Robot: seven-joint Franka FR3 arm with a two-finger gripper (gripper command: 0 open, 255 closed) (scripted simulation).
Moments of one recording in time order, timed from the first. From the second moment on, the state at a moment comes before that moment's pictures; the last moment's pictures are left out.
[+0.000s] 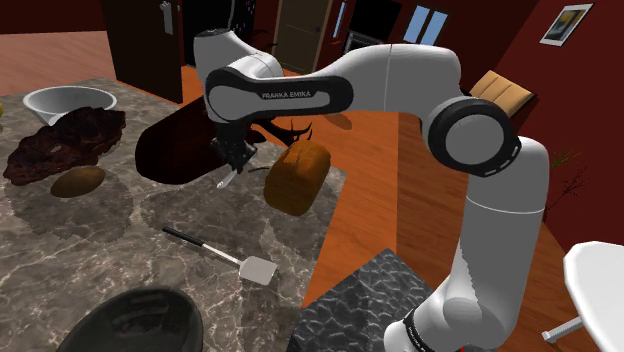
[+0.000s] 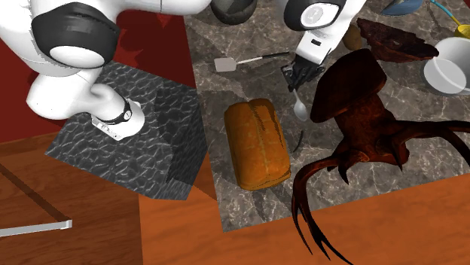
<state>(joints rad) 0.06 0.46 0.47 -1.49 -0.36 1.74 1.57</state>
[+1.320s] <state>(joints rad) 0.12 0.39 0.50 -1.37 -0.32 1.56 1.61</state>
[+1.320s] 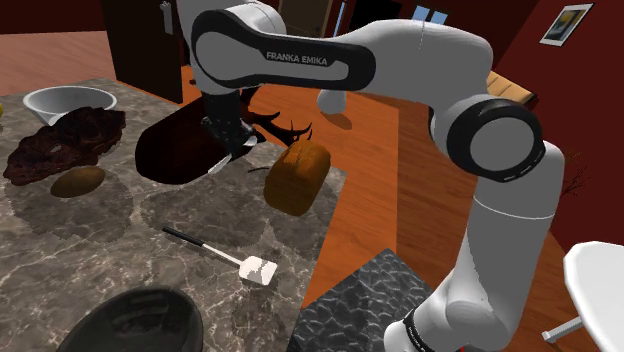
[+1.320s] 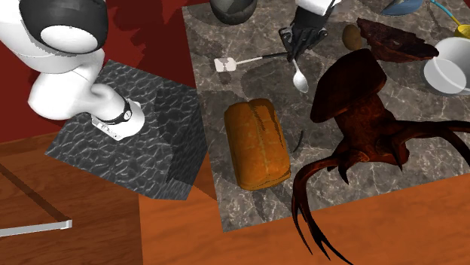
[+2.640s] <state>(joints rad) 0.38 0.34 0.65 -1.45 -0.27 1.52 2.02</state>
